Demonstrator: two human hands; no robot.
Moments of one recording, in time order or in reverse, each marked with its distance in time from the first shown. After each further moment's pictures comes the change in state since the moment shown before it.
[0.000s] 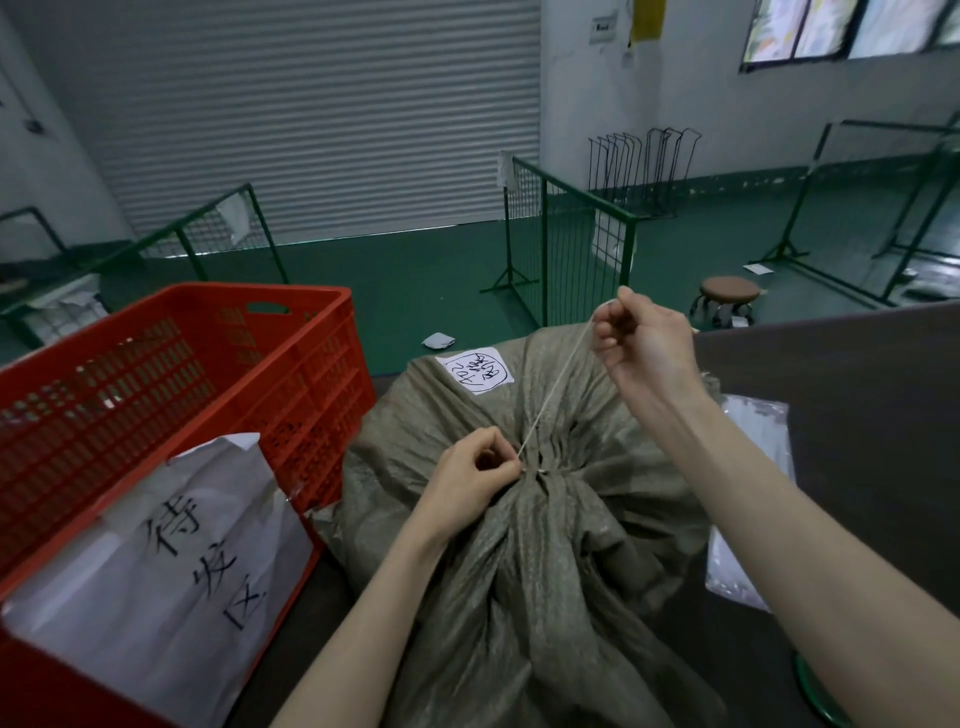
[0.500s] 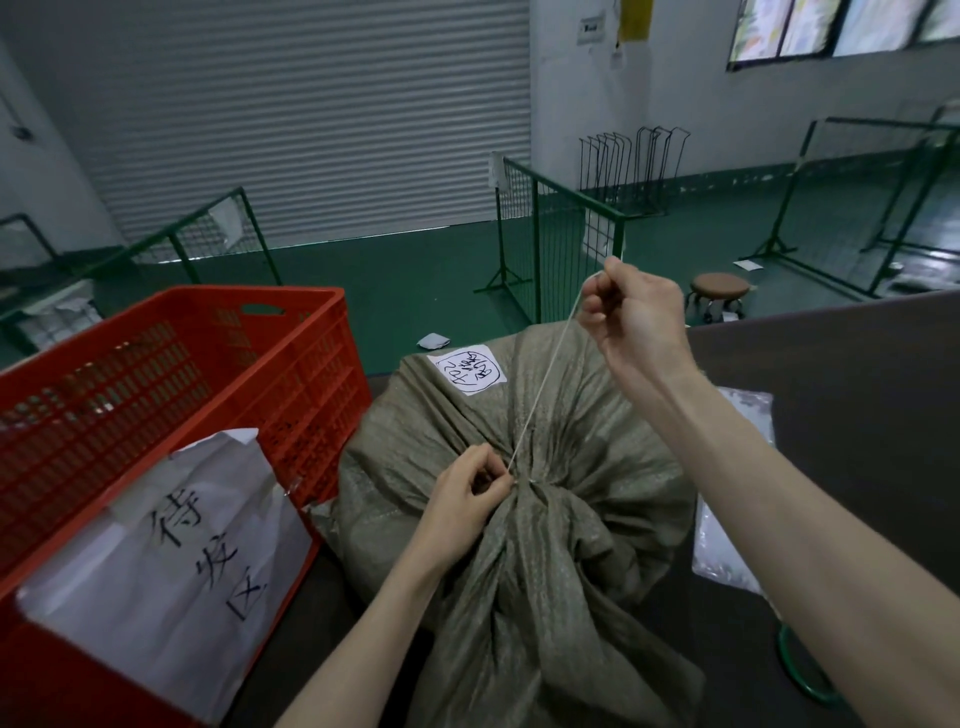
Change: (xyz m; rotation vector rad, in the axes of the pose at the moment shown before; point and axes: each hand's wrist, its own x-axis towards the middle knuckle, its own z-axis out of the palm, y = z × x) left_hand -0.035 0.002 0.012 0.011 0.035 0.059; right_hand -0.013 -0.019 0.012 -0.053 -0.050 -0.088
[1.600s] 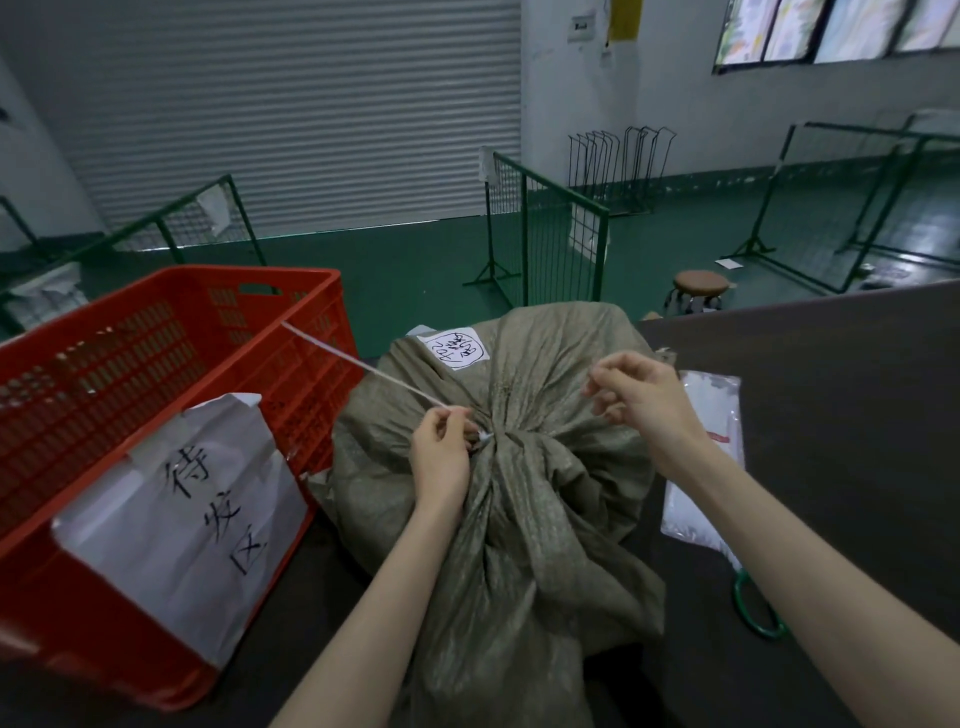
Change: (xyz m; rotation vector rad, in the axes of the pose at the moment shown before) left_hand -0.004 0.030 0.011 -0.394 0.523 -0.285; right_hand -0.072 0.016 -0.076 -0.618 -0.078 0.105
